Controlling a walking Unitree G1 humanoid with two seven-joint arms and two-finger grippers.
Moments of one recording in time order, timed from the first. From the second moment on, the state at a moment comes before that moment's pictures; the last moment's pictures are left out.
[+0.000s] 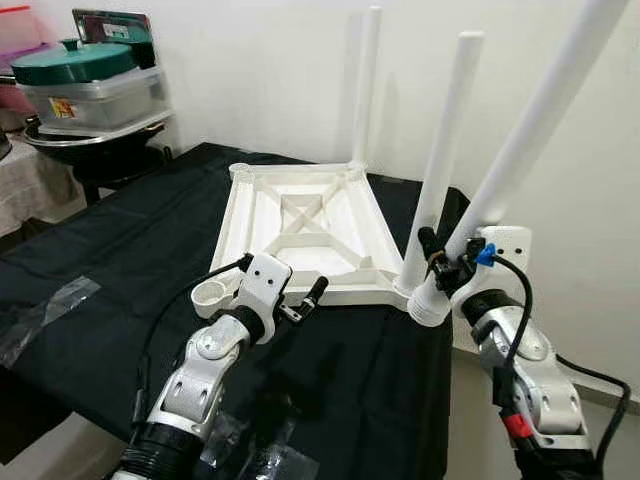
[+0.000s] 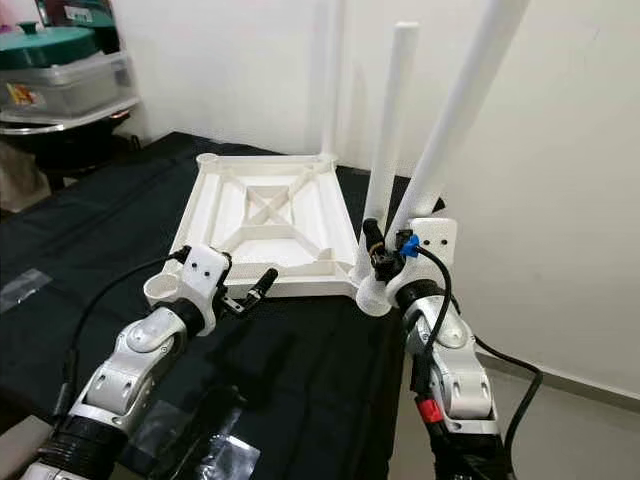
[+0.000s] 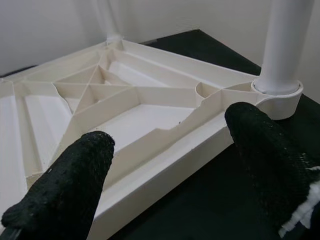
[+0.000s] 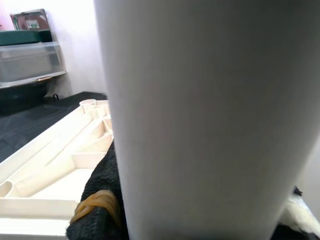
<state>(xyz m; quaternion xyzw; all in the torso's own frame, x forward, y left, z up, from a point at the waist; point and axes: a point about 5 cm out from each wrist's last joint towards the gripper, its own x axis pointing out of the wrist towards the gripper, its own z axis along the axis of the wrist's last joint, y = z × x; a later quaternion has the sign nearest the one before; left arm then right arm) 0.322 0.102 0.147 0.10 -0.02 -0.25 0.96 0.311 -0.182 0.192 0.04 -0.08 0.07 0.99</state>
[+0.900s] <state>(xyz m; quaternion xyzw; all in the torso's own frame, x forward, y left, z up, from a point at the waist) 0.325 0.094 0.152 0.09 -0.01 -0.24 0.97 0.324 -0.155 0.208 -0.05 -0.08 0.21 0.97</state>
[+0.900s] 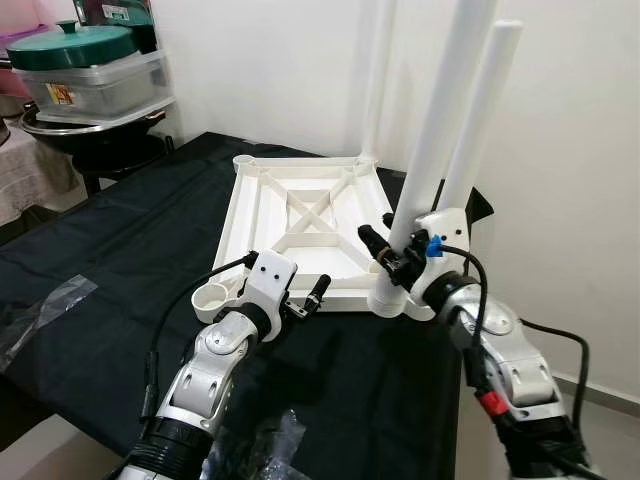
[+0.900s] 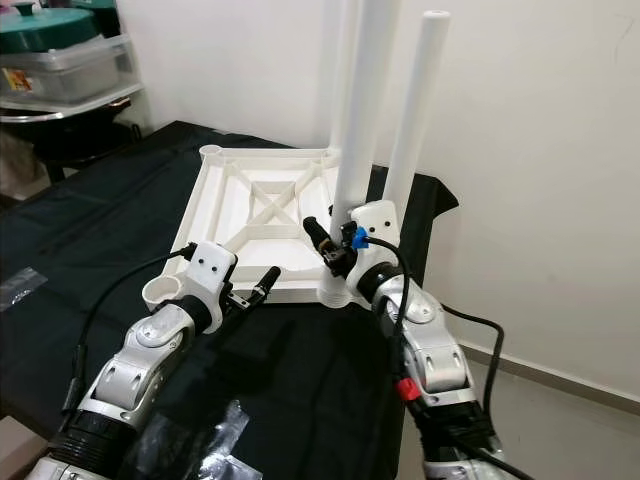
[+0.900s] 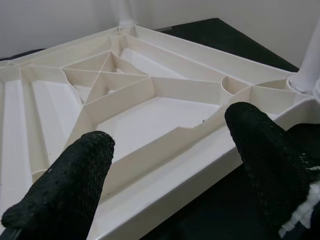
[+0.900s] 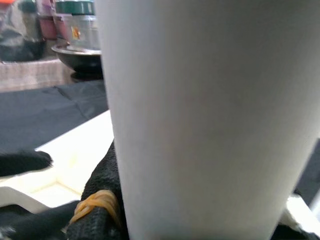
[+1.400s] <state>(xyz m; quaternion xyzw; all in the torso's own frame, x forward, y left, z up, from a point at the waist) 0.322 0.079 0.152 0.08 0.00 -0.26 0.96 0.324 -0.203 0.201 -0.04 -0.05 0.15 0.99</state>
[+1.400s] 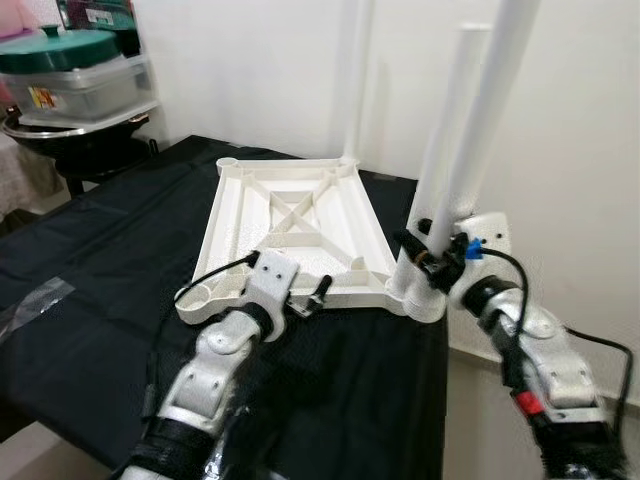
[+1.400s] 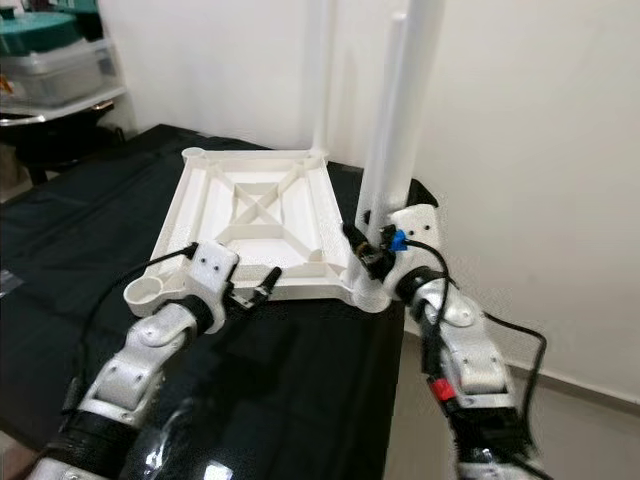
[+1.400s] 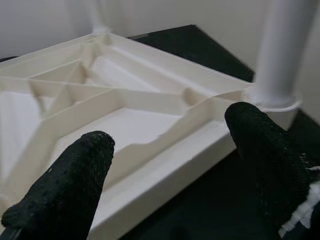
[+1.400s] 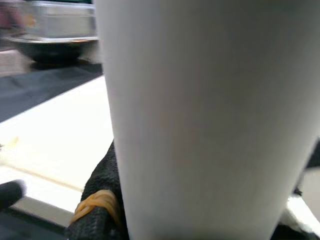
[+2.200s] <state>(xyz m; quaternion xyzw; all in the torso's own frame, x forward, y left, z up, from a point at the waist) 0.326 0.087 0.153 0.08 0.01 -0.21 0.97 0.327 -0.195 0.184 -0.02 -0.03 0.14 0.99</state>
